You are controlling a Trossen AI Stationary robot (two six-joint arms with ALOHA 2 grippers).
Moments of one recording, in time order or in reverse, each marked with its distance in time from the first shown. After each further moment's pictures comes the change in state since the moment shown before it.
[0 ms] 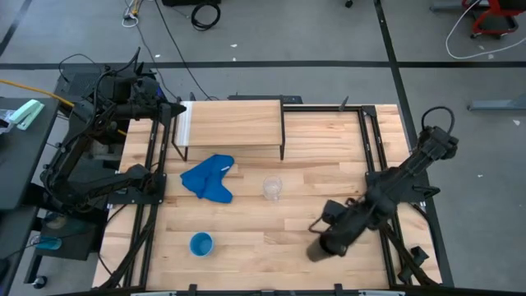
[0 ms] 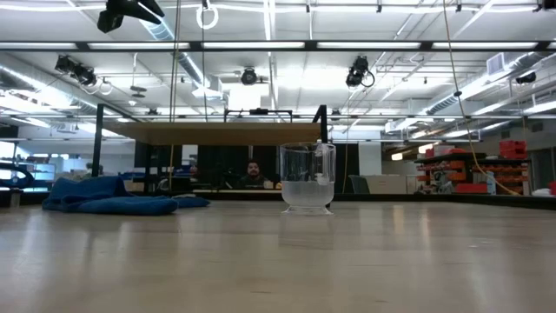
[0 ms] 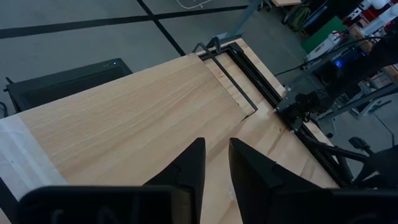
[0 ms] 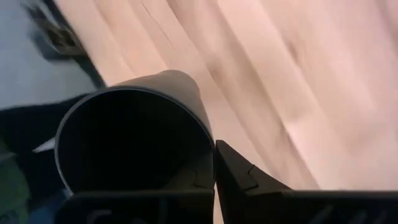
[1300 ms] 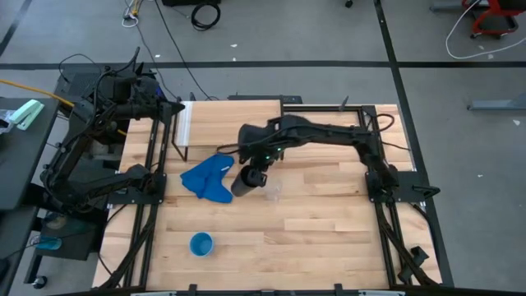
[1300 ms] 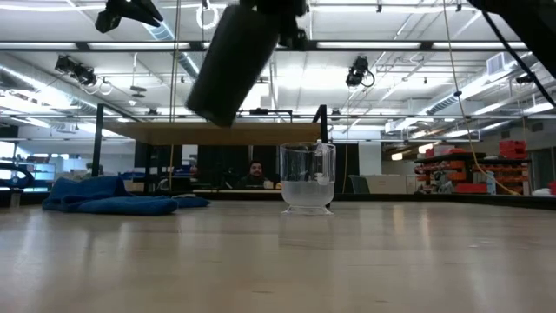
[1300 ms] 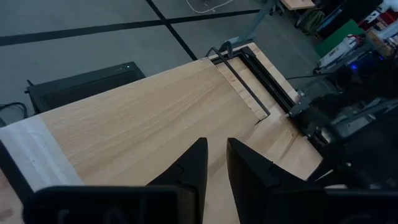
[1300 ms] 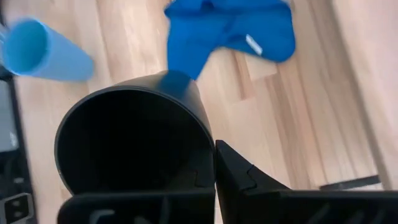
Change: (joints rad) left arm 0.000 0.000 0.000 0.000 -0.060 0.007; right arm -0.701 0.696 1.062 -0.259 -0.115 -1.015
